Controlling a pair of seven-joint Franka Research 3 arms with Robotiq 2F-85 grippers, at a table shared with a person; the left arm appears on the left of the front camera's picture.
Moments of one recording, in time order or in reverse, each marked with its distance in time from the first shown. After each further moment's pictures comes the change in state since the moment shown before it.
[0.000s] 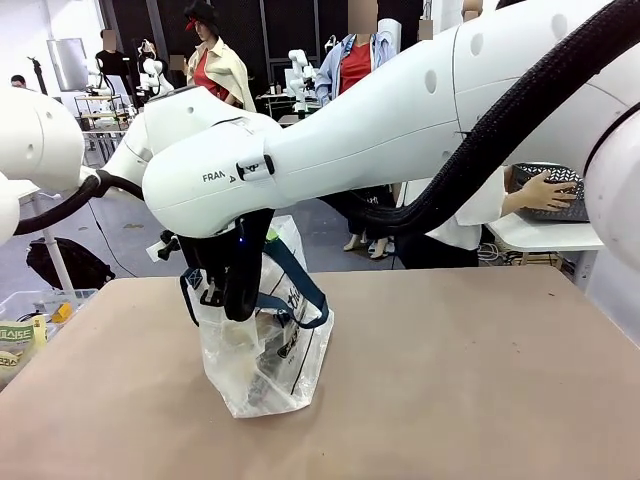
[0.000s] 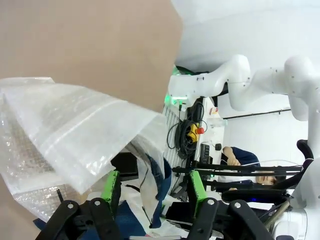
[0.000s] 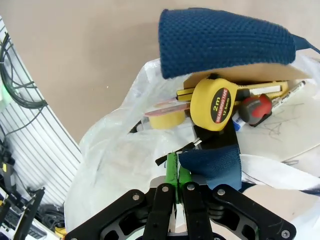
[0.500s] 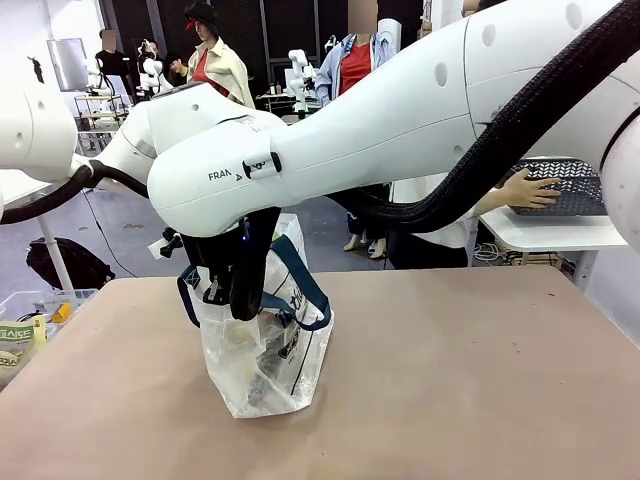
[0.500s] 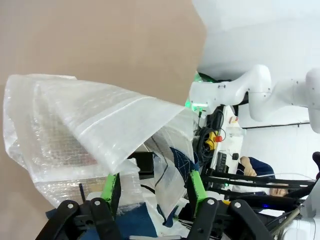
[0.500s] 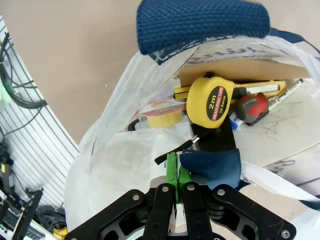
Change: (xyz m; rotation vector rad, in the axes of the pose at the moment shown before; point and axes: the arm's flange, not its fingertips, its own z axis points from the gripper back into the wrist) left arm 0.001 -0.011 0.005 0.126 -0.021 0.030; right arm -0.007 0.000 0.004 -0.011 -0.015 -0.001
